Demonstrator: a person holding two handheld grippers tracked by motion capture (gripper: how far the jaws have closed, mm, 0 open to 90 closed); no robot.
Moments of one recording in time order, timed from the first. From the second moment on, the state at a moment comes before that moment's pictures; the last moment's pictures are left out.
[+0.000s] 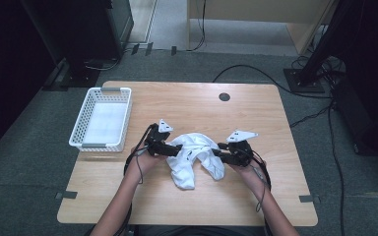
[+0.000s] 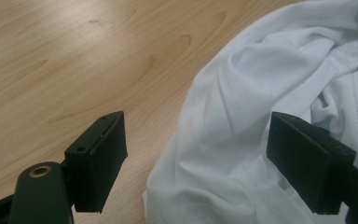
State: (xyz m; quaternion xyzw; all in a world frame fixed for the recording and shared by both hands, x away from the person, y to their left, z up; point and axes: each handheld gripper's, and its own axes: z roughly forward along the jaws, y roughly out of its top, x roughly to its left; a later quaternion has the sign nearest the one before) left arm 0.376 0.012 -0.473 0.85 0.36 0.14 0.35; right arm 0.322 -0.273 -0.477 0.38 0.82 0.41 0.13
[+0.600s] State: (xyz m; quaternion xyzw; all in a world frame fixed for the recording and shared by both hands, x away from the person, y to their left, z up) left arm 0.404 0.000 -0.490 0.86 0.36 0.15 0.32; right arm 0.315 -0.258 -0.479 0.36 0.83 0.42 0.11
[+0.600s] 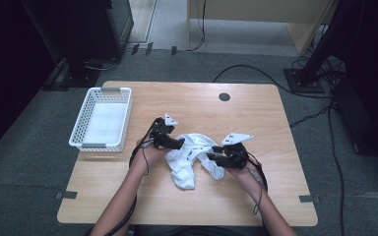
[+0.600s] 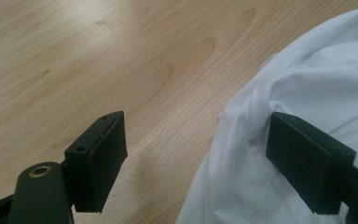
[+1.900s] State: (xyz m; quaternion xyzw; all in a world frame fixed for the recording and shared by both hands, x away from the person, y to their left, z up) left arm 0.374 0.007 -0.503 0.87 0.35 0.15 0.31; right arm 0.338 -0.268 -0.514 0.38 0.84 0.38 0.11
